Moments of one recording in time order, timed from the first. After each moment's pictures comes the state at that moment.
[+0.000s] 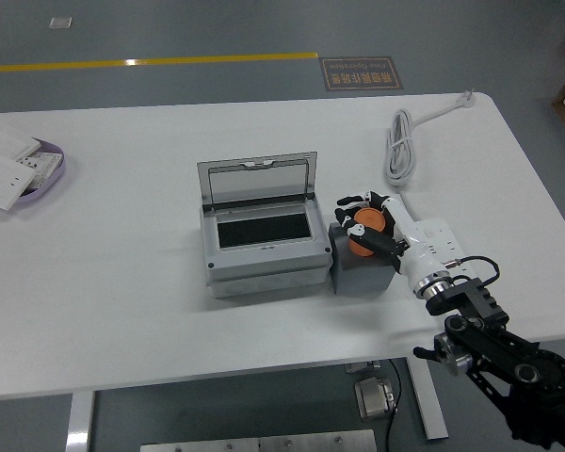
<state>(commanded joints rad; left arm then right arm) 0.15 0.21 -0.16 -0.22 -0.03 0.01 -0.02 0.28 -0.28 0.81 1.22 -0.96 -0.27 0.31</state>
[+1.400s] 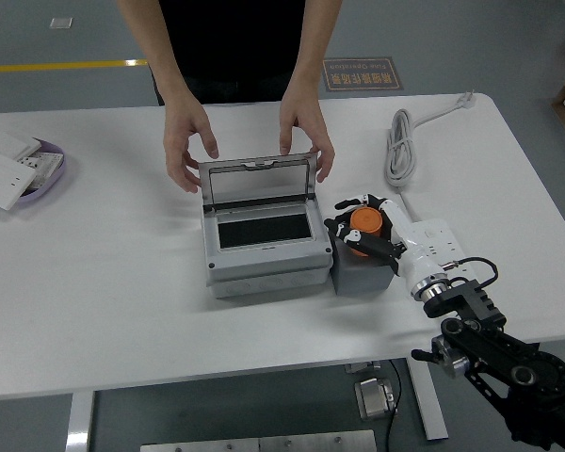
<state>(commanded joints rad) 0.14 0.21 -0.16 -0.22 -0.03 0.01 -0.03 0.28 -0.28 0.79 1.22 -0.97 -0.29 0.31</state>
